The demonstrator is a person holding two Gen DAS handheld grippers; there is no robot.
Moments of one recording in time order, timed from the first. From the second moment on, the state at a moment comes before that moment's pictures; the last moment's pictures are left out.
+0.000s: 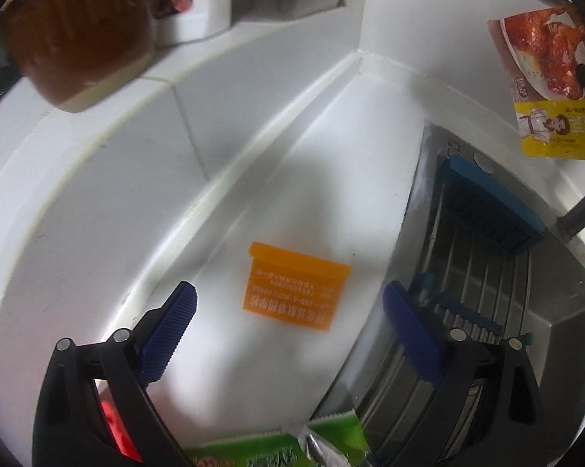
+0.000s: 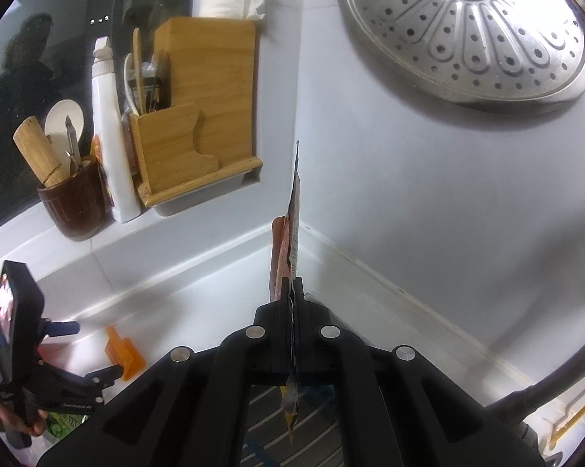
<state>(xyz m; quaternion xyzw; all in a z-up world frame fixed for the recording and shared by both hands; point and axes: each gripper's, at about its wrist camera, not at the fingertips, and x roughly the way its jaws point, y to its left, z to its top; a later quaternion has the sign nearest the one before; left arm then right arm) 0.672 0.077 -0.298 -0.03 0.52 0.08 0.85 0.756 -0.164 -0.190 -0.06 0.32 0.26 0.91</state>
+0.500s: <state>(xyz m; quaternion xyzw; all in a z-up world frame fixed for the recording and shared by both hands) 0.697 0.075 -0.334 0.01 0.54 0.05 0.84 0.755 -0.158 -0.192 -0.06 0.31 0.26 0.91</state>
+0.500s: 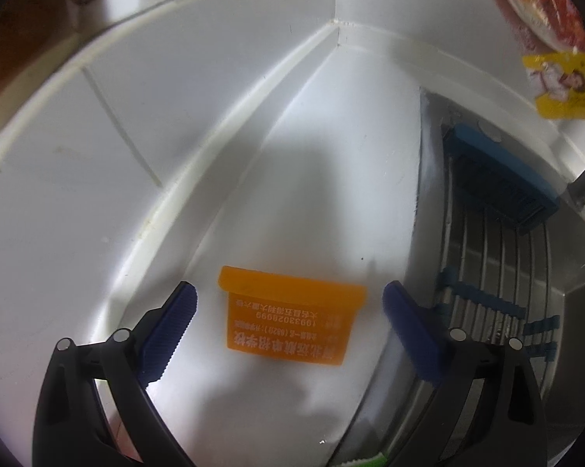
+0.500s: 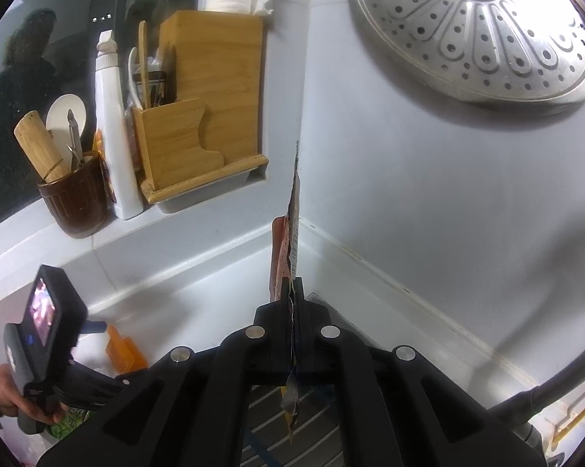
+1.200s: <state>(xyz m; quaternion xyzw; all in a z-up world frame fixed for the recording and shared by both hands) 0.697 0.084 -0.321 -0.01 0.52 0.07 0.85 0.754 -0.172 -0.193 -0.05 0.32 0.24 0.91</state>
